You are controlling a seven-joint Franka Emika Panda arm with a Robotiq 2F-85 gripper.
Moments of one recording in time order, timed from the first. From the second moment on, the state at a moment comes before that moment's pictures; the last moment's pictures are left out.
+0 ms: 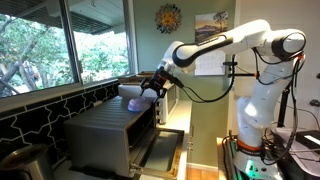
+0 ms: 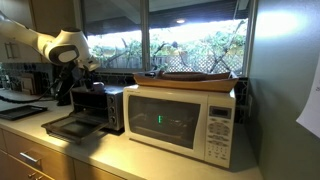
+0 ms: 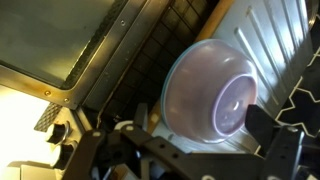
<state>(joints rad) 0.10 -0.46 0.13 -2.38 0.48 2.47 0.71</state>
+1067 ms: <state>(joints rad) 0.23 -0.52 0.08 -2.54 1.09 2.67 0.15</state>
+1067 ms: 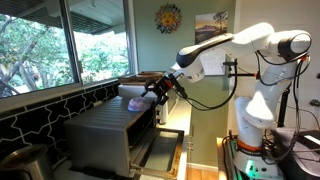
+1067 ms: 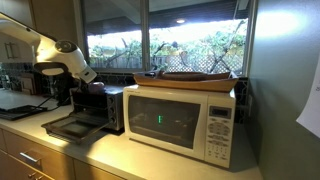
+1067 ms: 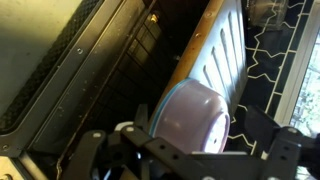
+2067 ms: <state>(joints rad) 0.27 -0.51 0.08 -2.57 1.44 2.81 -0.12</state>
